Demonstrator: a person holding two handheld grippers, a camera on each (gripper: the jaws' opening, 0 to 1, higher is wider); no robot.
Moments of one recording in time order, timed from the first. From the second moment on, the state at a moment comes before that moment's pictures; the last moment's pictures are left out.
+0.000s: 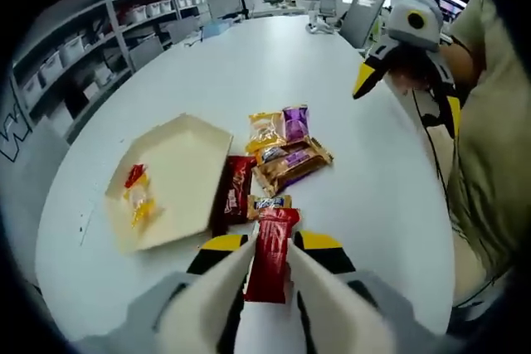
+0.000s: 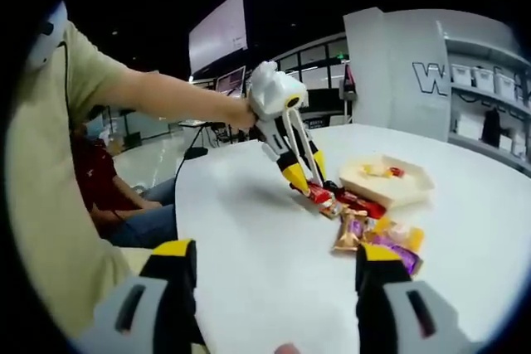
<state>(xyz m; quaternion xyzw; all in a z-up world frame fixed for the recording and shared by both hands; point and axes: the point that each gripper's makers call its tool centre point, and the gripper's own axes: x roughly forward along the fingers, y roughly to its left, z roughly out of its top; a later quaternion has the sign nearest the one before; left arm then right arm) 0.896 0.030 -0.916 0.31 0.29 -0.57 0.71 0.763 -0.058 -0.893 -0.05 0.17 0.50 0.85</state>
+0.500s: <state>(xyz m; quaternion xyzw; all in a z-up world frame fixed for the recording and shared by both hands) 0.916 0.007 -0.874 0.30 0.27 -0.57 0.72 0.764 -0.060 -0.889 -0.05 0.17 0.50 0.85</state>
